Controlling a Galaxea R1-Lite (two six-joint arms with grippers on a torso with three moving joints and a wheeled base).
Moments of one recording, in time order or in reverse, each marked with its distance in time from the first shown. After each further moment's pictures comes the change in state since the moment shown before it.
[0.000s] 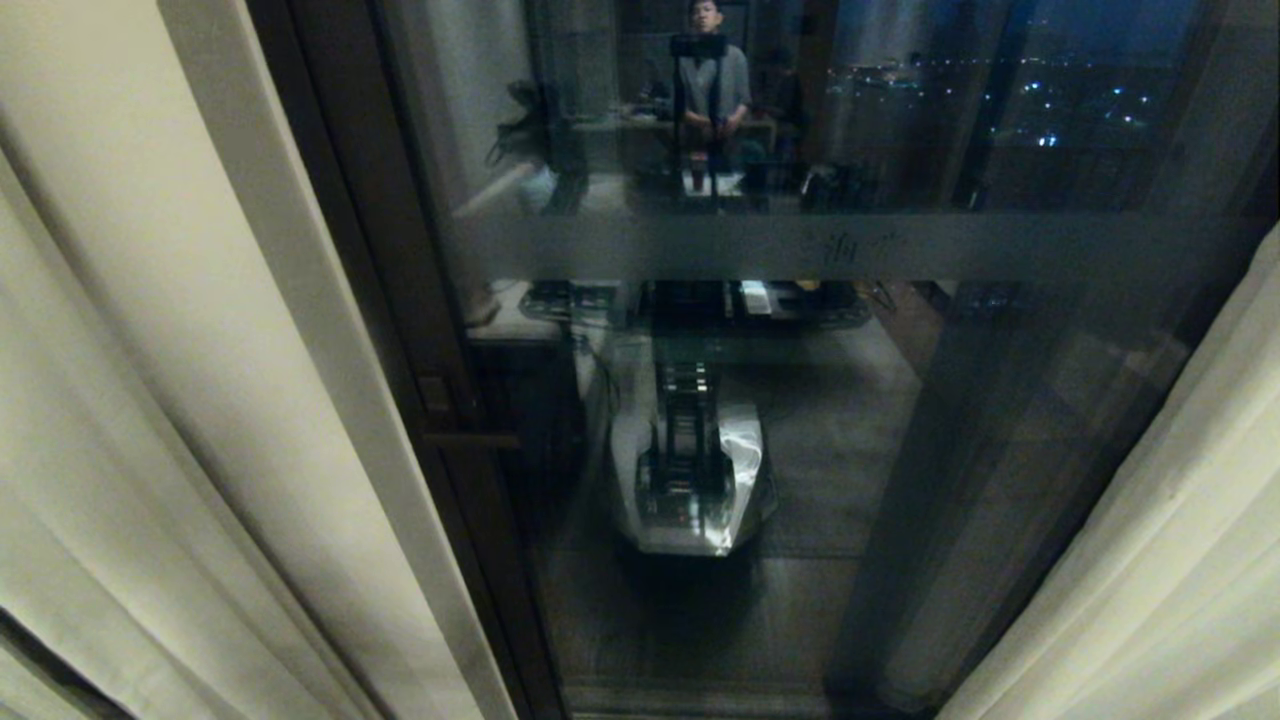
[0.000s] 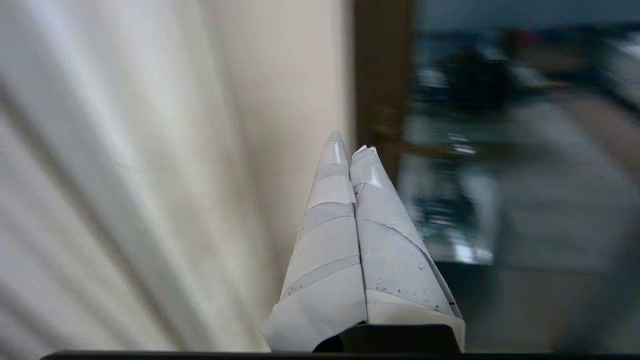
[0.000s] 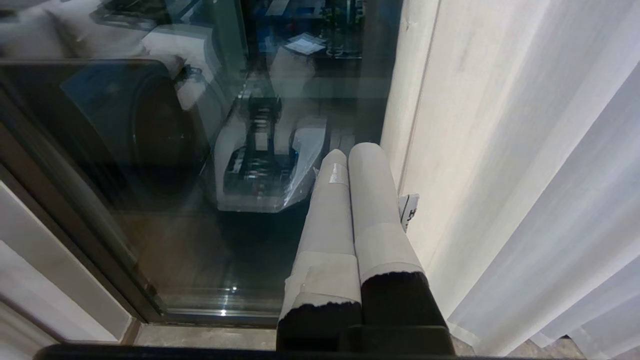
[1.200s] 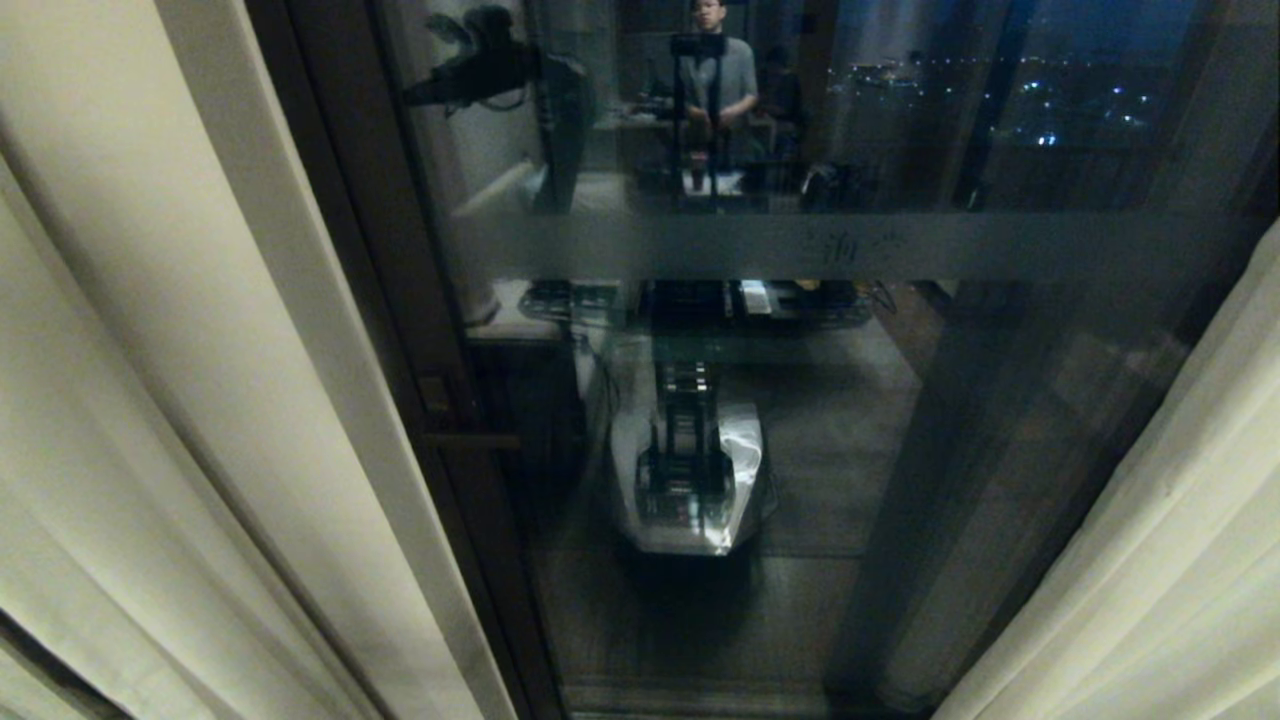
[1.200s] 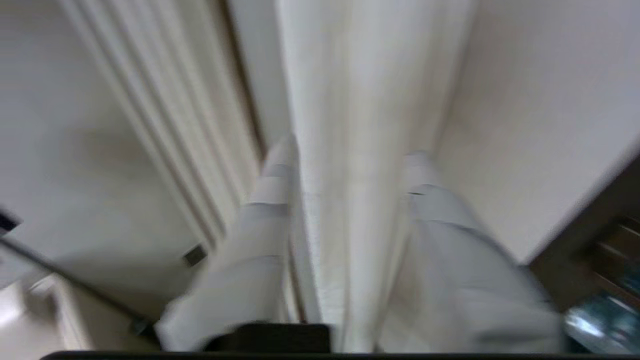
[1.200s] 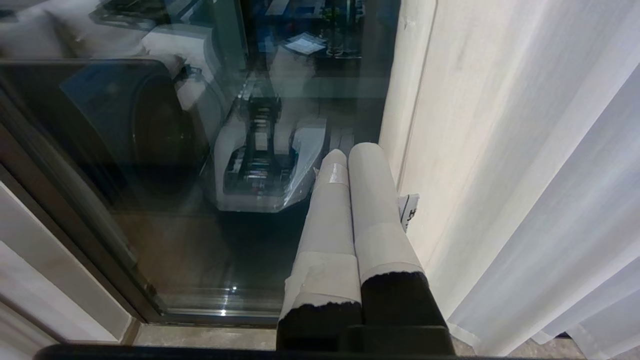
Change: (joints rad) left arm 0.295 0.702 -0.458 0.000 0.368 -0.134; right arm -0.001 0.000 0.000 0.000 0.000 0.000
